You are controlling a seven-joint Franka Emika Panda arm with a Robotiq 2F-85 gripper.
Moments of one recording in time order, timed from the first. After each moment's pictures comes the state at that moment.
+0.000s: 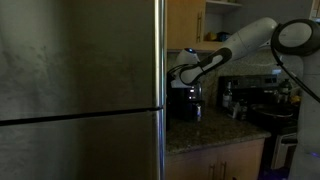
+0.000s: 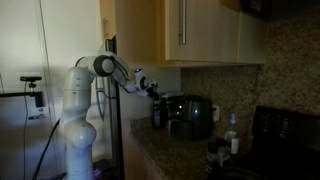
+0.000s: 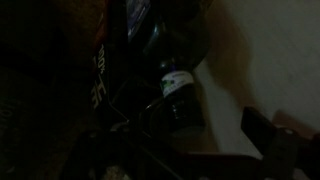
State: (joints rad) arm 0.23 0.13 0.20 -1.98 -0.29 2.79 0.53
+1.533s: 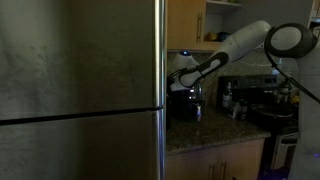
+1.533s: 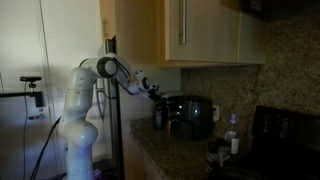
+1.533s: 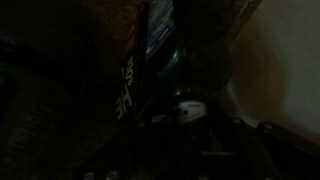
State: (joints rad) arm 0.30 0.18 0.11 -1.92 -0.45 2.67 0.64
